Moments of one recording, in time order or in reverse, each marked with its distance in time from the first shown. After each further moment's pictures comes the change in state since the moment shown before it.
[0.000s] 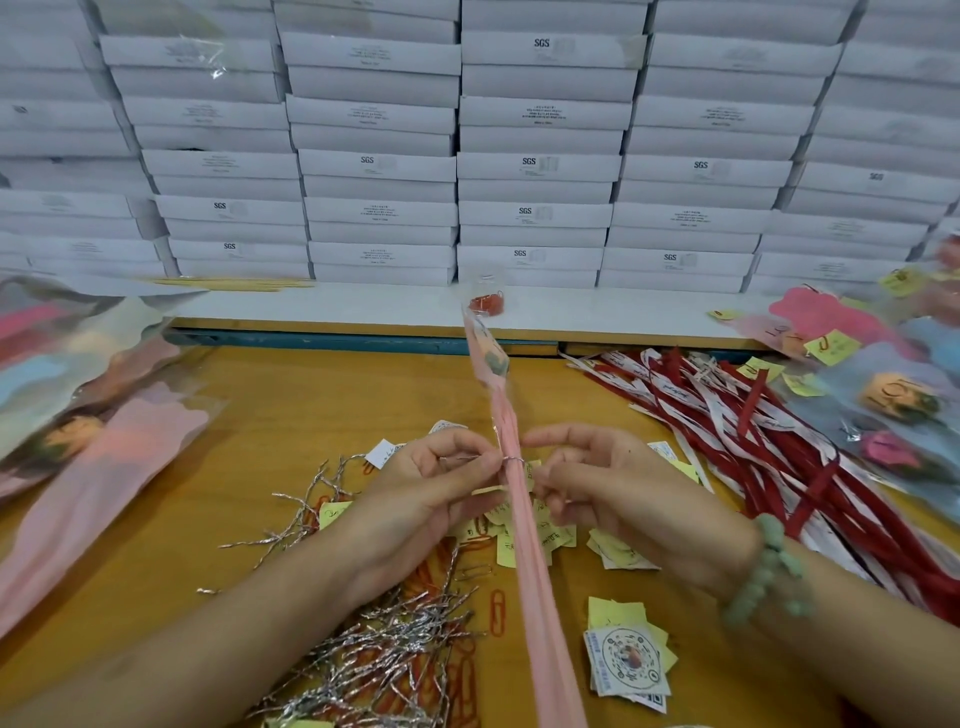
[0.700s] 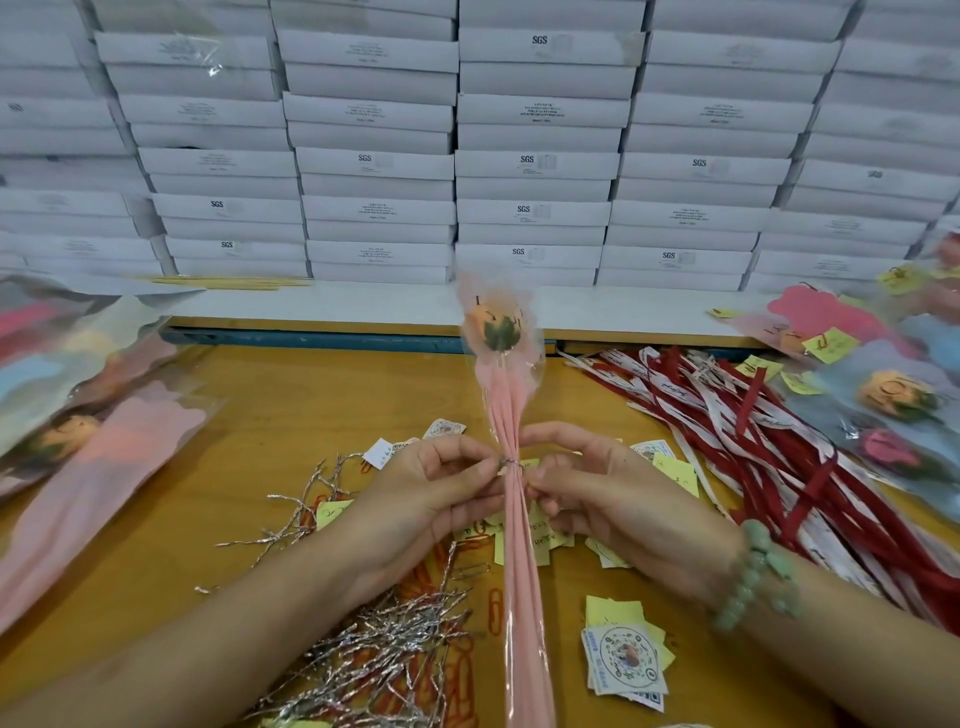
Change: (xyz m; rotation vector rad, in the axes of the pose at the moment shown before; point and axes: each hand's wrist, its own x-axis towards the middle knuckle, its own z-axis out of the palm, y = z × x) left_hand -0.001 -0.001 0.001 0.040 0.030 -0.040; right_hand -0.001 0.008 0.002 0.088 -0.066 -0.036
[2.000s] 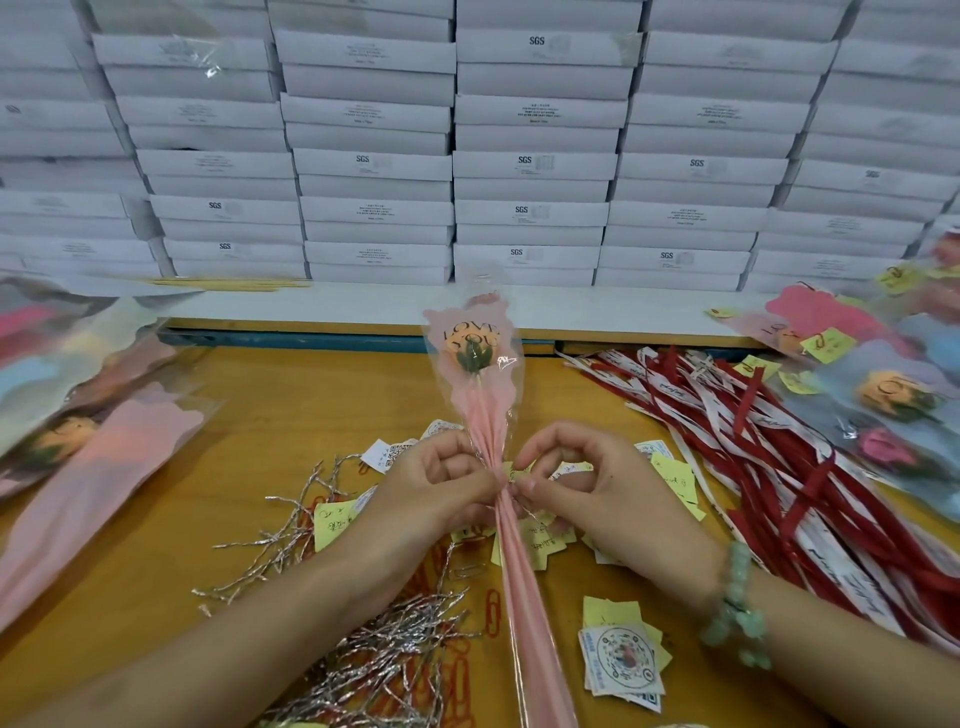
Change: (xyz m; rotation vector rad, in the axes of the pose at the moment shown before) left_hand -0.004 -0.004 0.007 0.208 0.069 0.058; right_hand -0.002 0.005 0.004 -0.443 0.178 -0.223
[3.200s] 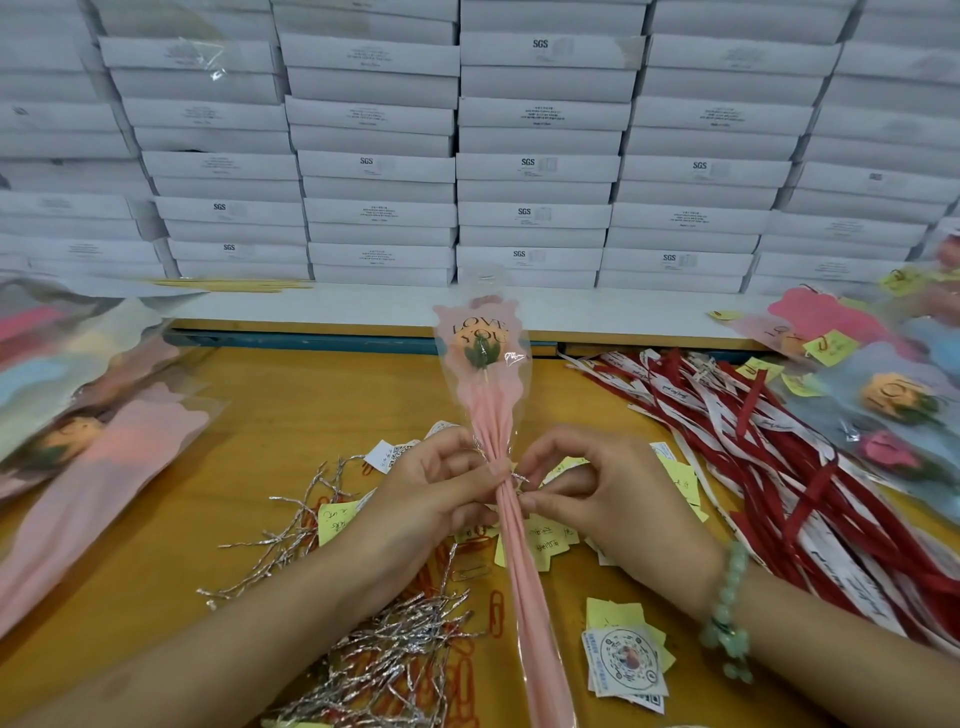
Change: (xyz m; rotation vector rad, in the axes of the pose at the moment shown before) left_hand 0.003 0.000 -0.003 -0.109 -0.051 0.001; right_hand 0.000 0.001 -0.003 -0.243 0.022 -0.182
